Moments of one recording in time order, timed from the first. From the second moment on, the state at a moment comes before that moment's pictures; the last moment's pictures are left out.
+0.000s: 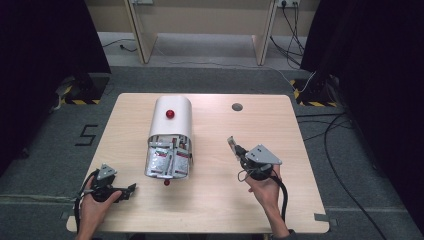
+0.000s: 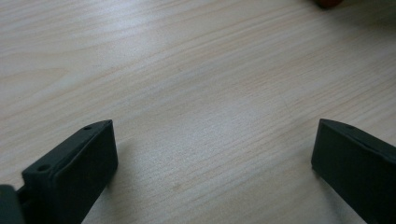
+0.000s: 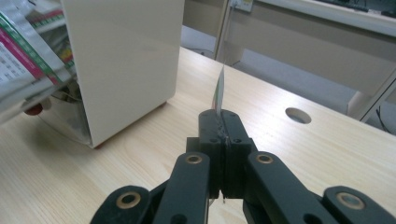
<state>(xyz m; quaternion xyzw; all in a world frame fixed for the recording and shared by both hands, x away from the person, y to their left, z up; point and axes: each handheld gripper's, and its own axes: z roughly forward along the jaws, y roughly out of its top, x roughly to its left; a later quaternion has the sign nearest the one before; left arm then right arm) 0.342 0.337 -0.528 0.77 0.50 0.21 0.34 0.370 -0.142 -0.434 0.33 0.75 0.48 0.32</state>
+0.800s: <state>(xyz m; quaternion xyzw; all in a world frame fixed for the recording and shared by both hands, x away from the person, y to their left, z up) 0.342 0.337 -0.528 0.77 0.50 0.21 0.34 0.387 -0.147 -0.460 0.36 0.75 0.47 0.29</state>
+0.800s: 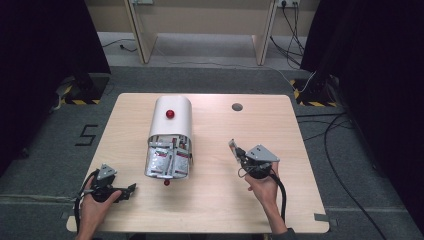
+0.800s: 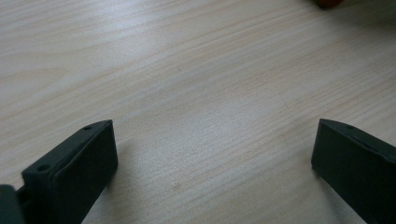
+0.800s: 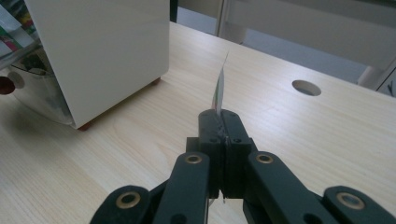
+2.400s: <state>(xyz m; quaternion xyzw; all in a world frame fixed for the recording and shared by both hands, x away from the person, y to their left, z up) 0.342 0.337 -0.528 0.77 0.50 0.21 0.34 0.413 -0.161 -0.499 0.42 0.76 0.42 0.26</state>
